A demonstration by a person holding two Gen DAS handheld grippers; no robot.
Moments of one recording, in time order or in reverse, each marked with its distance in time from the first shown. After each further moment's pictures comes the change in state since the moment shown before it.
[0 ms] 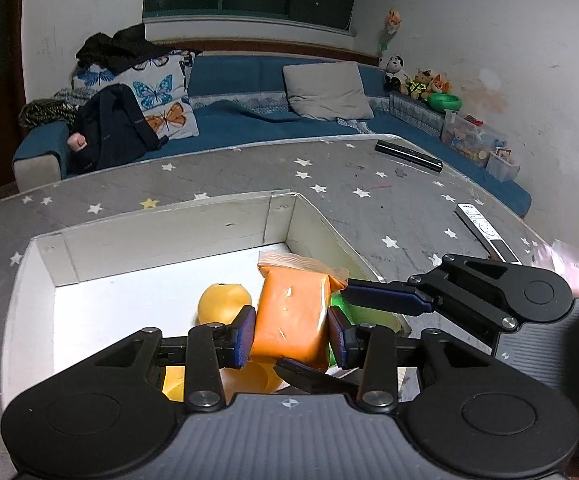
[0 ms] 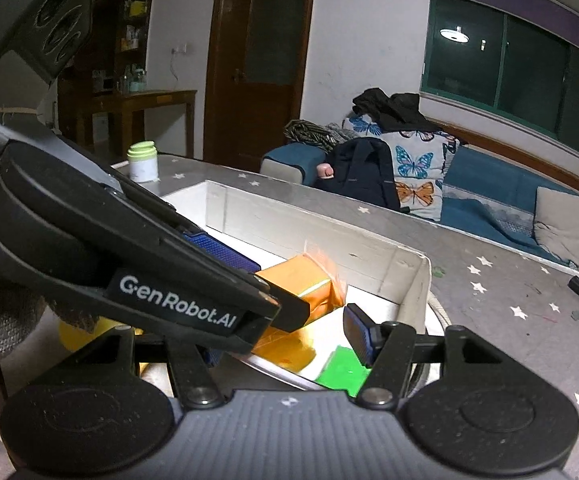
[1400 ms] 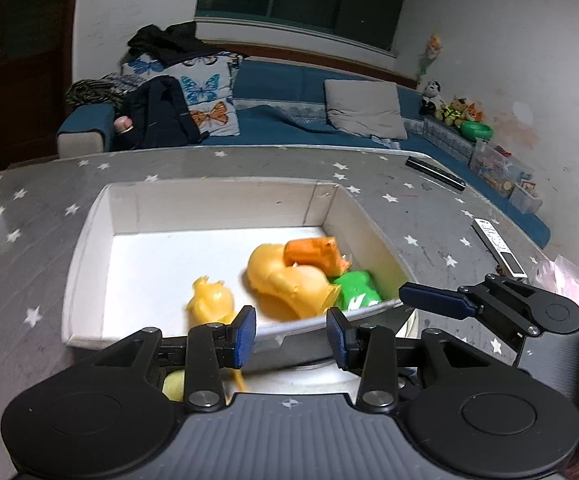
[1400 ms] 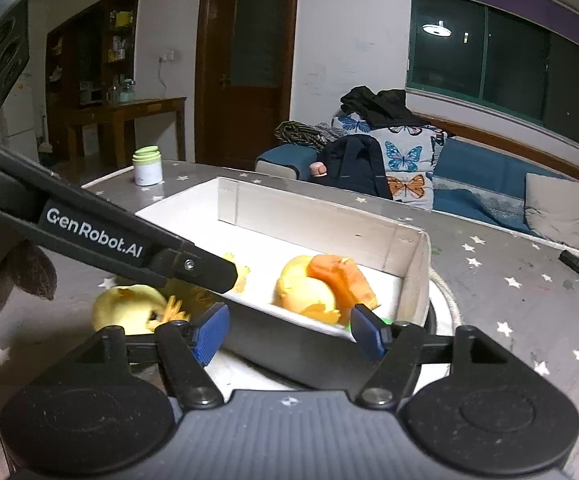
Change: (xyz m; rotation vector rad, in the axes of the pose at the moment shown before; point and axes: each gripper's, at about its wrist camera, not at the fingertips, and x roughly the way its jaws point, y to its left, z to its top) left arm -0.063 0.021 -0.046 -0.127 -0.043 0.084; right arm -0.030 0.020 -0.019 0.063 -0.019 -0.007
